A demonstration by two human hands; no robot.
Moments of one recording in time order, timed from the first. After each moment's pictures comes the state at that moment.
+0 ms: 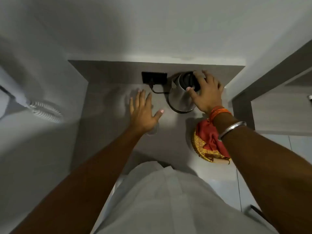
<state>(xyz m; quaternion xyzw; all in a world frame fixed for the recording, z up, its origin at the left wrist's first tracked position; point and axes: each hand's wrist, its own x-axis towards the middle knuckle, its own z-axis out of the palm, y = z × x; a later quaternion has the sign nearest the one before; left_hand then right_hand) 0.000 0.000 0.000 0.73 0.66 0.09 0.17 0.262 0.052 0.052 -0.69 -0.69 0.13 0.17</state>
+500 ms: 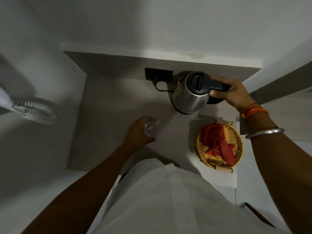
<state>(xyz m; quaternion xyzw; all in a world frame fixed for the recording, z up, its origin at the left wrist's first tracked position) -0.037 -0.040 -0.060 0.60 0.66 0.17 0.42 0.328 0.095 0.060 -0.58 -0.63 0.46 0.22</state>
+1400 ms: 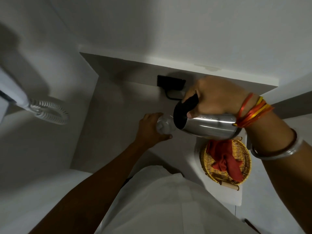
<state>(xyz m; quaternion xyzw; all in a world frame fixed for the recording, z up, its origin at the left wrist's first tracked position) -0.017 -0.007 -0.026 0.61 0.68 0.19 0.36 0.190 0.112 0.174 -0.44 -0.84 0.32 -0.09</state>
